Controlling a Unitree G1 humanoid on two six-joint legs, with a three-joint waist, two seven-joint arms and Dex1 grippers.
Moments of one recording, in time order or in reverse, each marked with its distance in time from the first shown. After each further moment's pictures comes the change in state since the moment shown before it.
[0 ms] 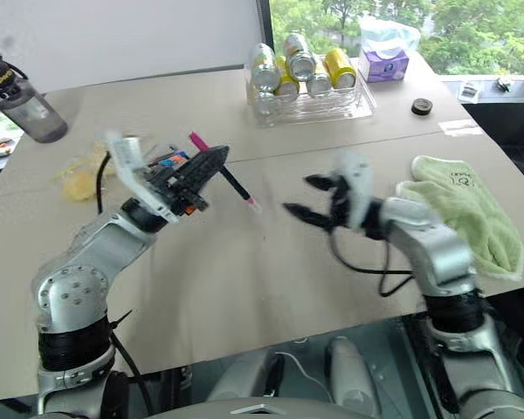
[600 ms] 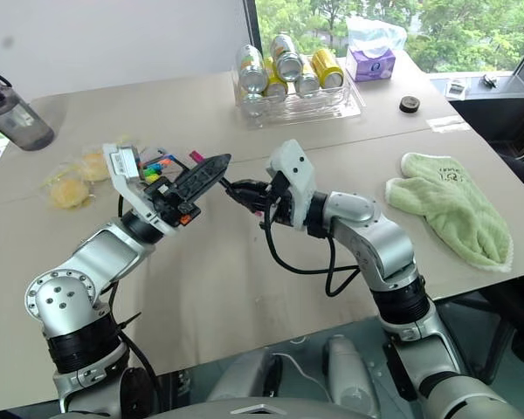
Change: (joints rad) left arm -0.001 -0.229 0.309 0.104 -0.594 0.410 0.081; right arm -0.143 0.349 0.275 -0.015 -0.113 0.032 -0.132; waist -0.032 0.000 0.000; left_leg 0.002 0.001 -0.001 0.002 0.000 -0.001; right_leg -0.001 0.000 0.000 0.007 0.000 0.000
